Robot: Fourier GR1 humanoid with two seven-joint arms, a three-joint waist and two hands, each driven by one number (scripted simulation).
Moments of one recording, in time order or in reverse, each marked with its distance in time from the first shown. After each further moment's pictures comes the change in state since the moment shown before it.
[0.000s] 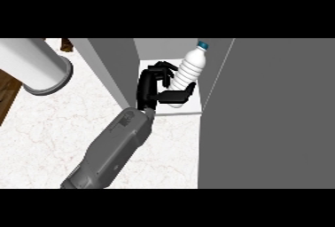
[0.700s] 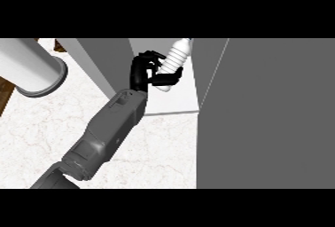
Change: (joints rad) left arm -0.250 0.016 0.059 0.445 -0.024 0.057 -0.018; right arm -0.048 0.006 -0.051 0.010 -0.029 0.027 0.012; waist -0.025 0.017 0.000
